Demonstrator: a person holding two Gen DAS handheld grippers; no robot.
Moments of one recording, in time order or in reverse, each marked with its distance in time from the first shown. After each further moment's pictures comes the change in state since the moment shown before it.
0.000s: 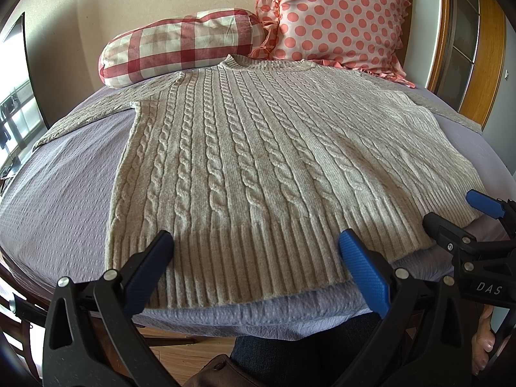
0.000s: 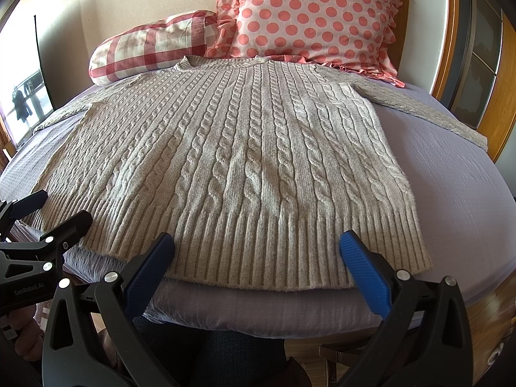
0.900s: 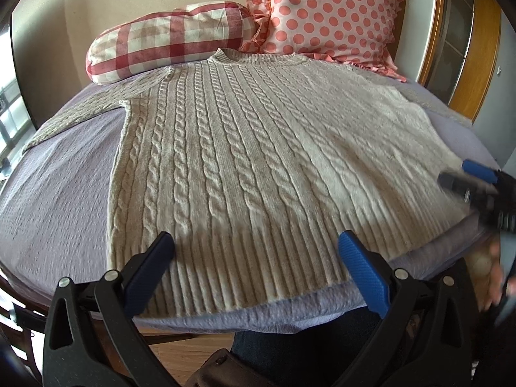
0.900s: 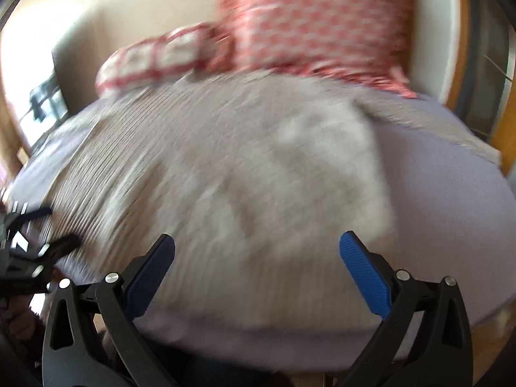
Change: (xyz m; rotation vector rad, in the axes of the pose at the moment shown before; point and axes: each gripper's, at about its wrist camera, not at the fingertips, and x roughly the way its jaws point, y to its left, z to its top) left arm -0.001 0.013 0.016 0.010 0.045 -0.073; right arm -0.003 -0.059 0.039 0.035 -0.049 0.060
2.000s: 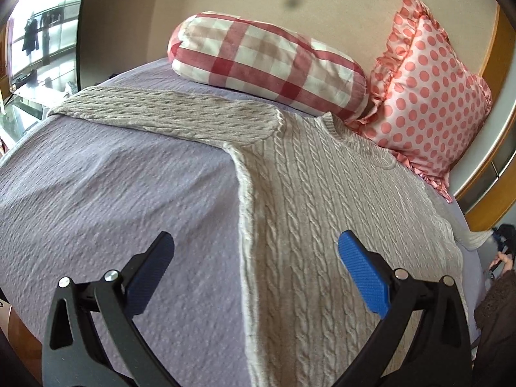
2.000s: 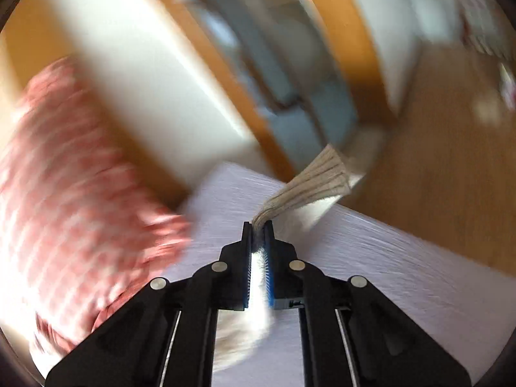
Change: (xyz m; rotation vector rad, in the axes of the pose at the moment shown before) left arm 0.019 0.158 0.073 -0.414 -0.102 0.028; right arm 0.053 -0.343 0.163 0.775 -0.326 -0.292
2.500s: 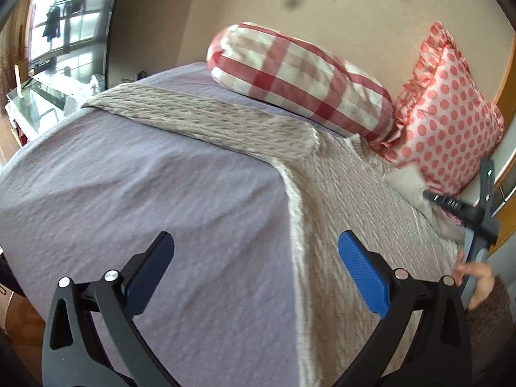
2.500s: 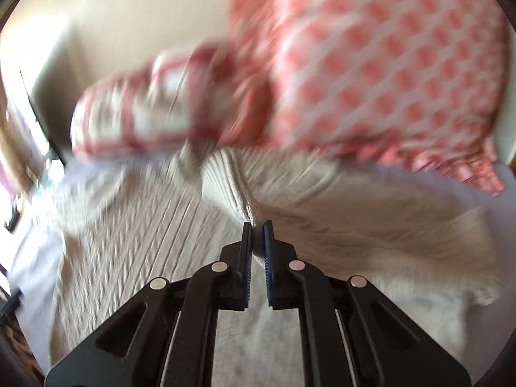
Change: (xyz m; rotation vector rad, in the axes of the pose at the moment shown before) left arm -0.022 0.048 0.008 -0.085 -0.041 0.054; right arm -0.011 0.348 -0.296 -0.837 0.440 0.412
